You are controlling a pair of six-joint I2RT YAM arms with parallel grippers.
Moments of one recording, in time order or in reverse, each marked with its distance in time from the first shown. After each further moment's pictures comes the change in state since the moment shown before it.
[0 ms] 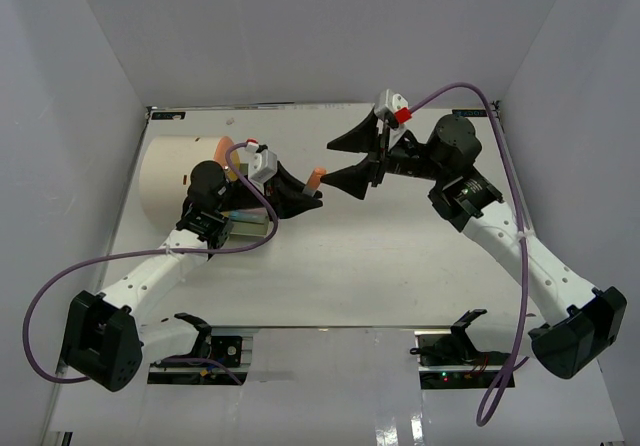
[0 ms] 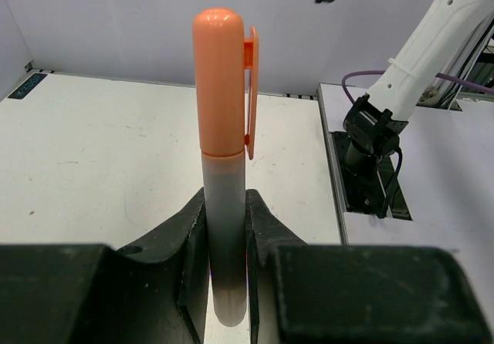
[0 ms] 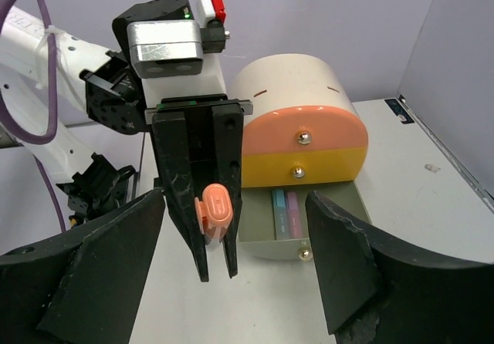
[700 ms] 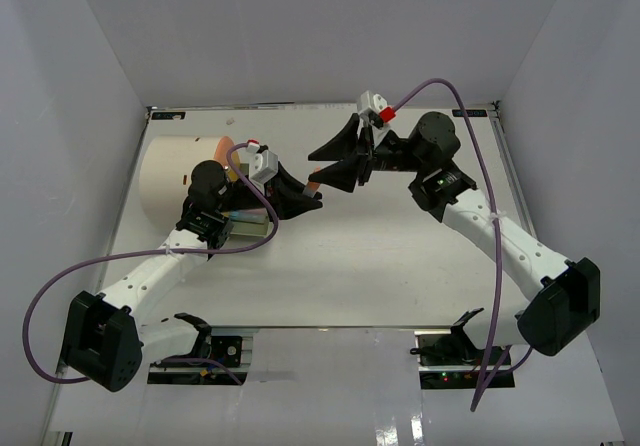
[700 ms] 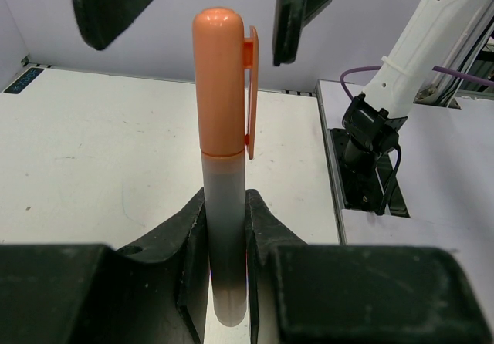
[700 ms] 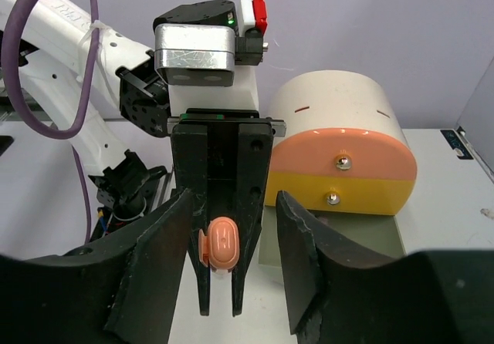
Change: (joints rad) left arm 0.000 -0.003 0.000 -0.028 0.002 0.012; right arm 0.020 0.127 0.000 0.233 -0.166 0.087
